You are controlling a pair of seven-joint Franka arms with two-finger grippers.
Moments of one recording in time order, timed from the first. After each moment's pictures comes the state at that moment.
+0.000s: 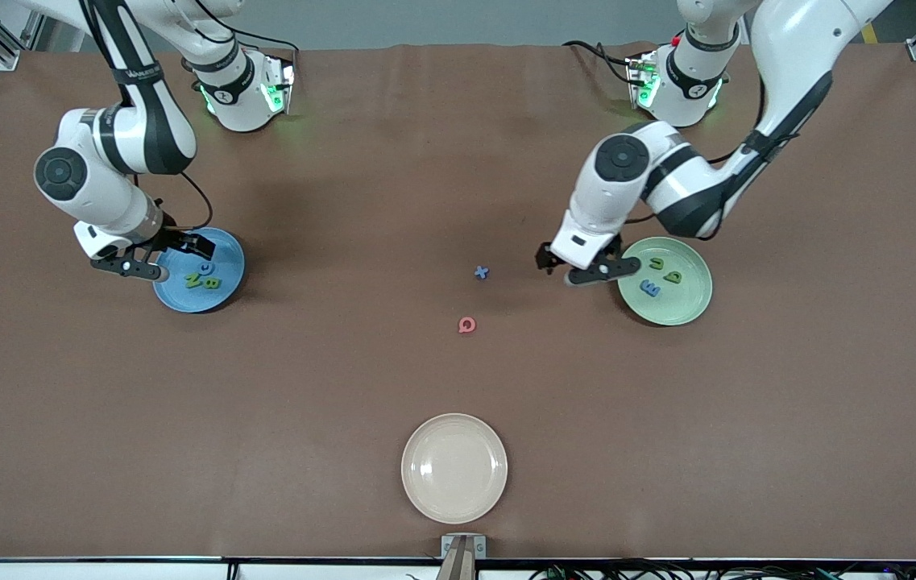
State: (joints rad) left arm 0.40 0.52 -1.07 -2.11 0.61 2.32 -1.25; right arm 0.04 0.00 -0.02 -2.49 -0.07 2.39 0.28
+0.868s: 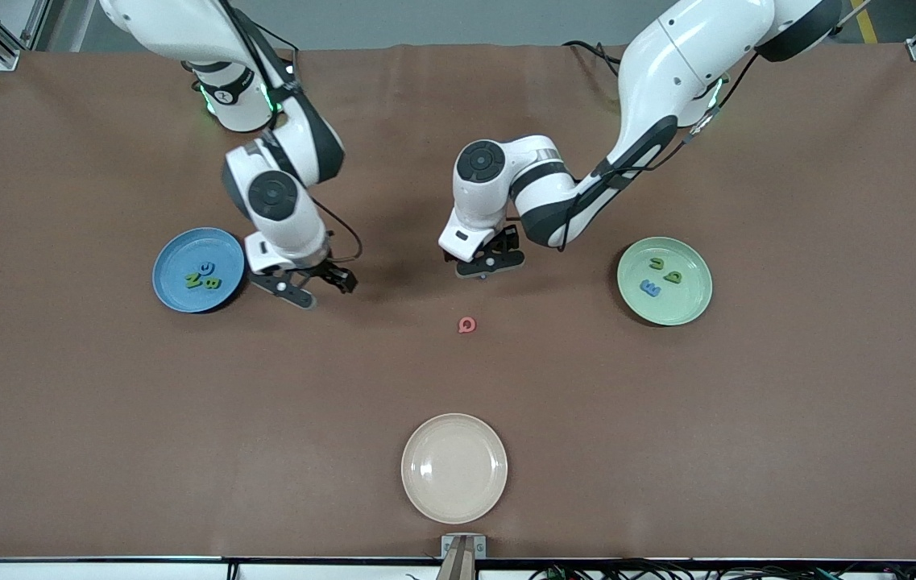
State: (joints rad) left arm -0.25 0.74 -0.69 -1.78 0.61 2.29 -1.41; right arm 0.54 0.38 -0.01 -2.06 -0.06 2.41 1.07
